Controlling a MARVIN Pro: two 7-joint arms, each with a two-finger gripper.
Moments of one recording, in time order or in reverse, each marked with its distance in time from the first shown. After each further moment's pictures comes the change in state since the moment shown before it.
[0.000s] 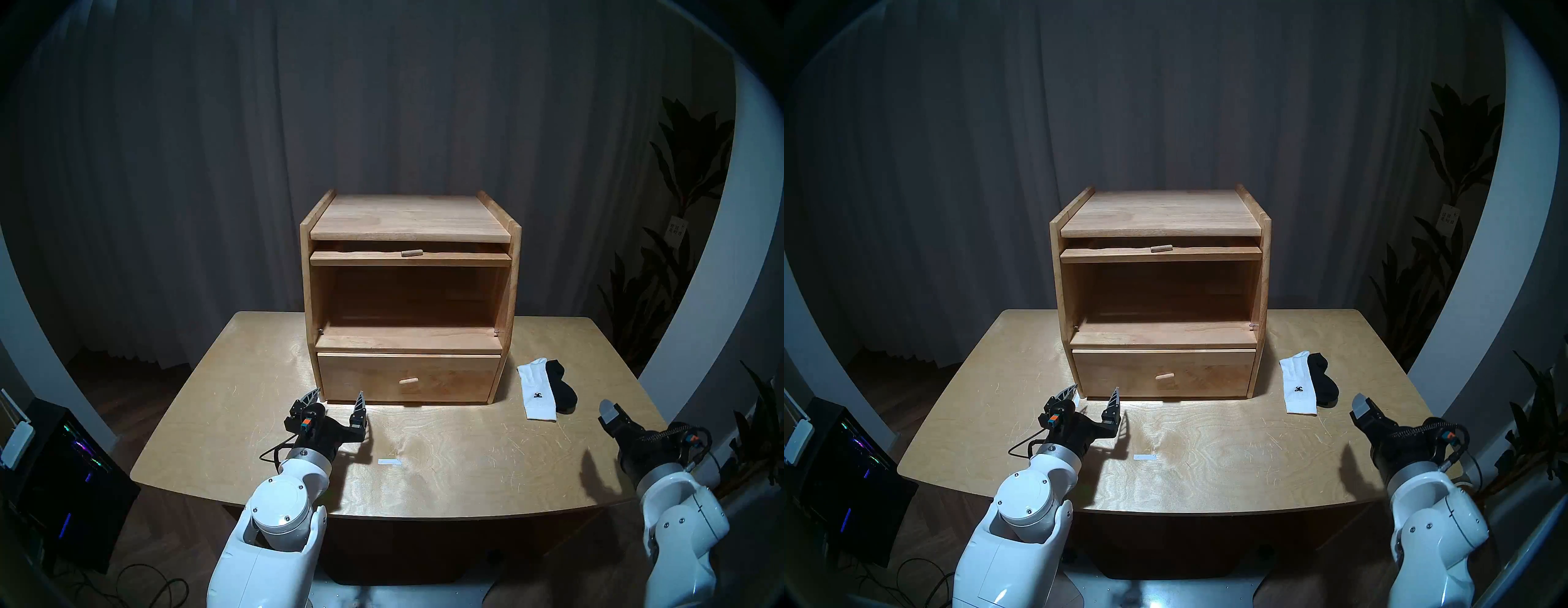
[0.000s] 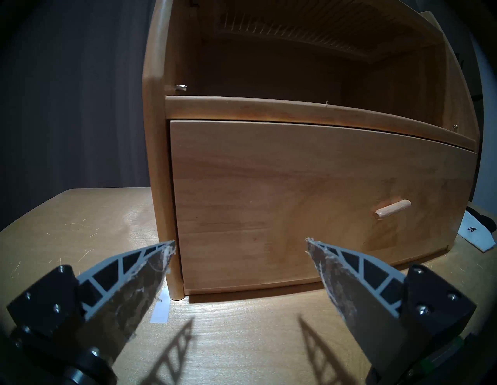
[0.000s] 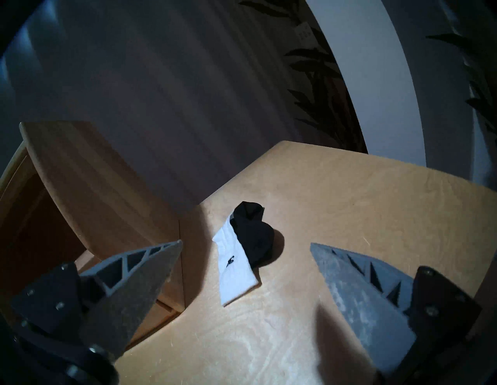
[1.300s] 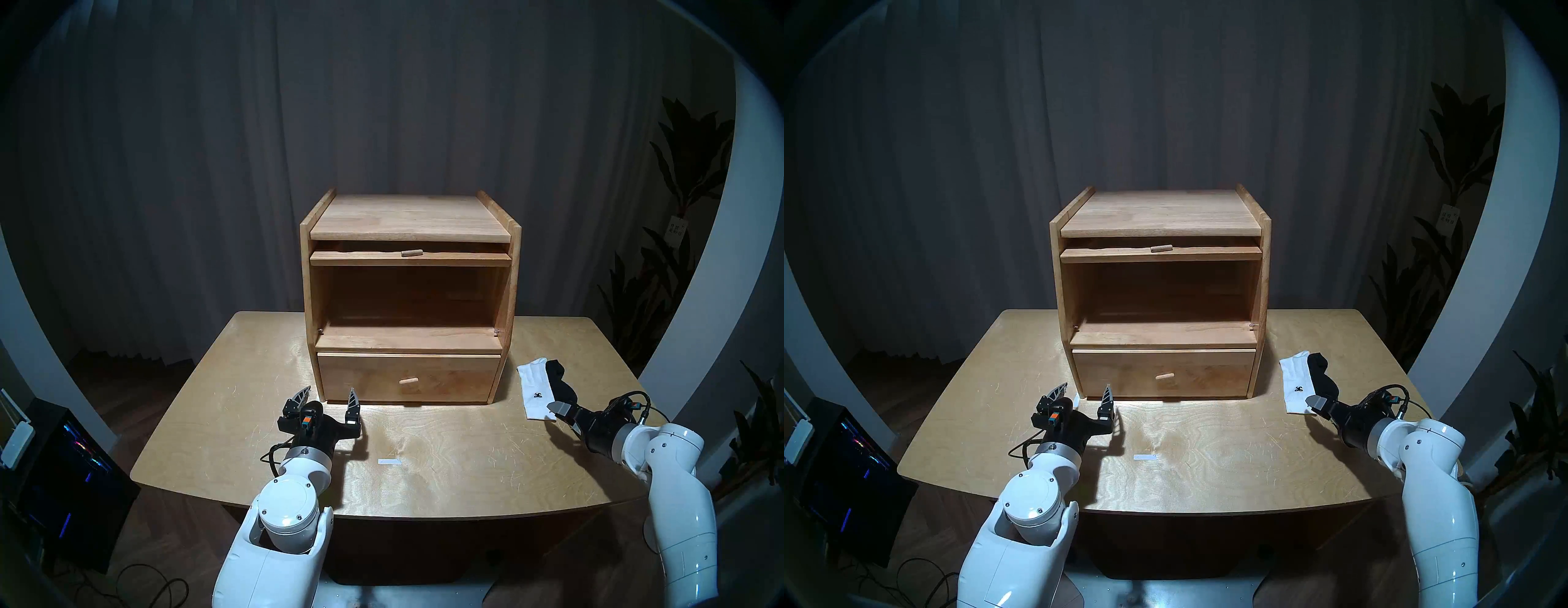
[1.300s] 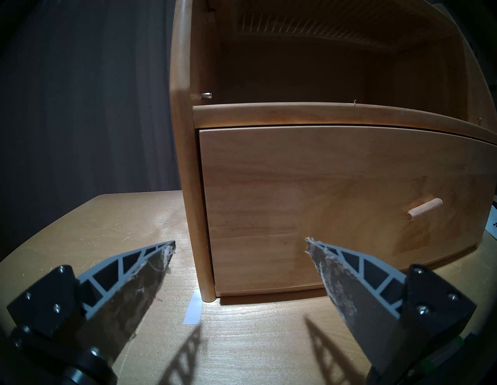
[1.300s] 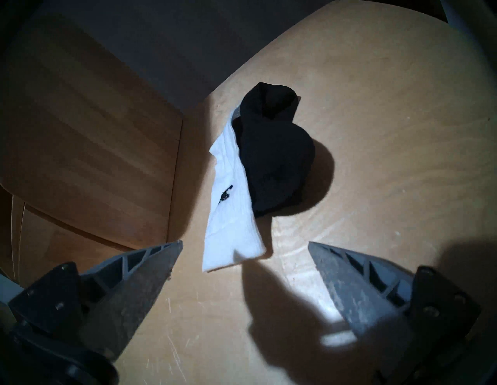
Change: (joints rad) left arm 0.003 -0.018 0.023 -0.016 0.081 0.032 0.136; right arm 0.412 0.400 -0.142 0.632 0.218 0.302 0.173
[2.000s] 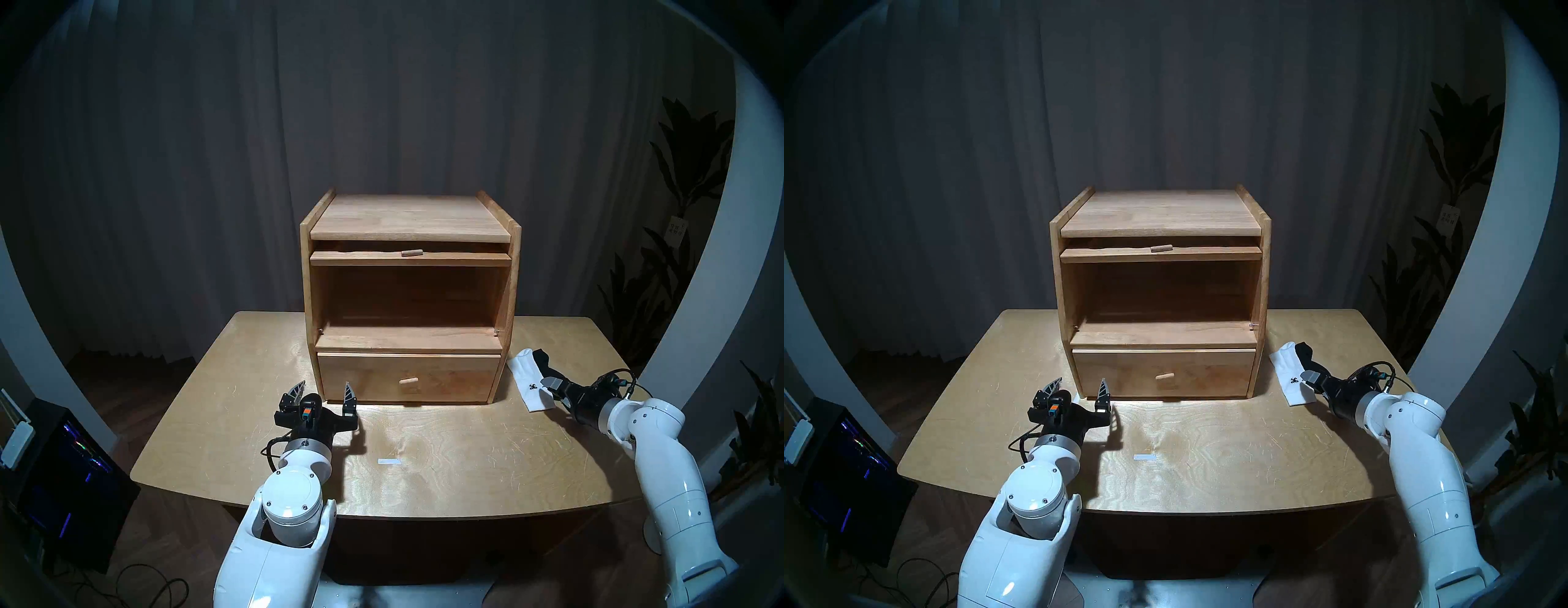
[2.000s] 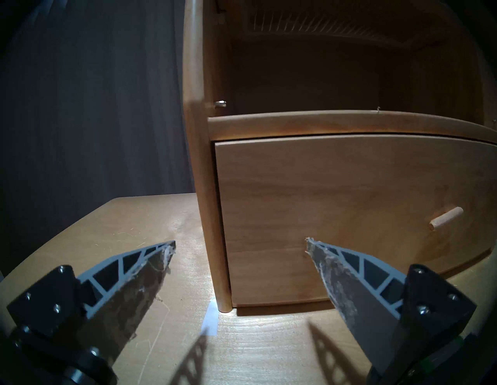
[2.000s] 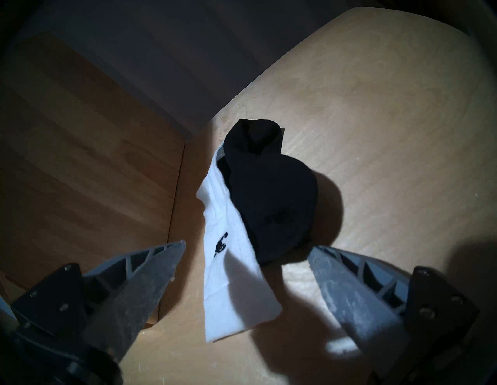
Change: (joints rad) left arm -0.026 0.001 -0.003 -0.022 0.010 0.042 0.067; right arm 0.225 0.079 -0.162 0.237 -0.007 -0.088 0.012
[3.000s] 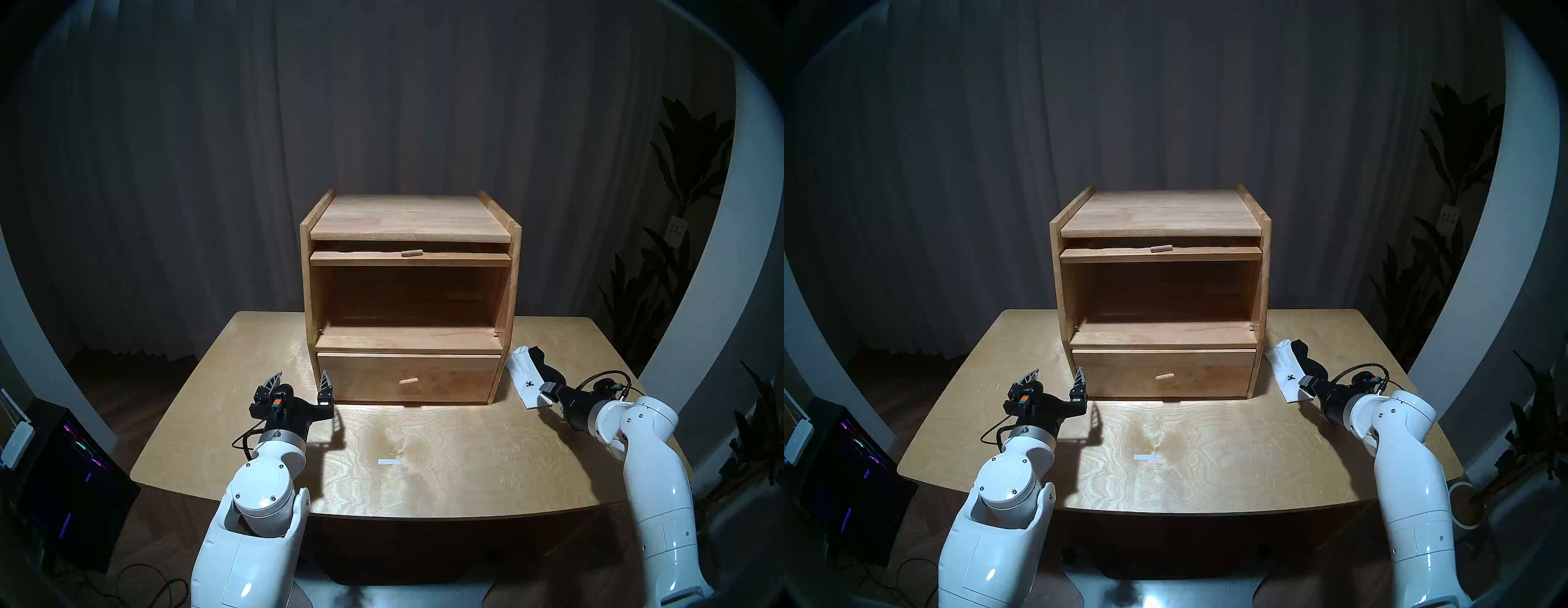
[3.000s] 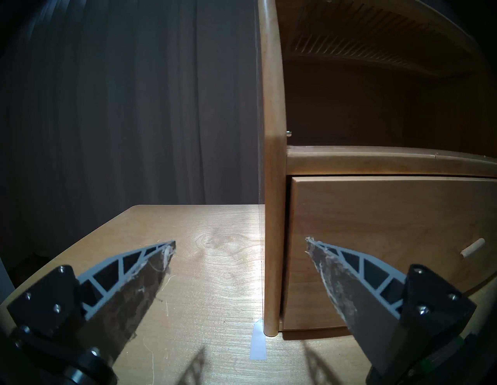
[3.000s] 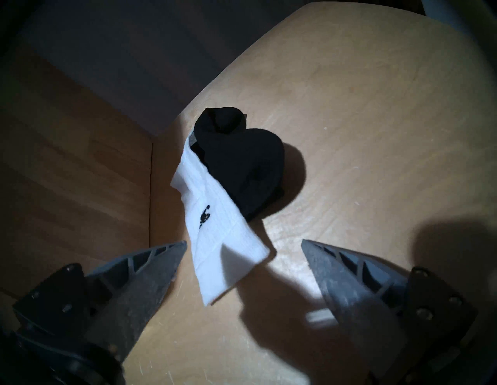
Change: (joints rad) left arm 0.007 0.042 -0.080 -0.039 -0.089 -0.014 -0.051; right arm -0.105 -0.193 0.102 -0.262 0.061 0.038 -0.423
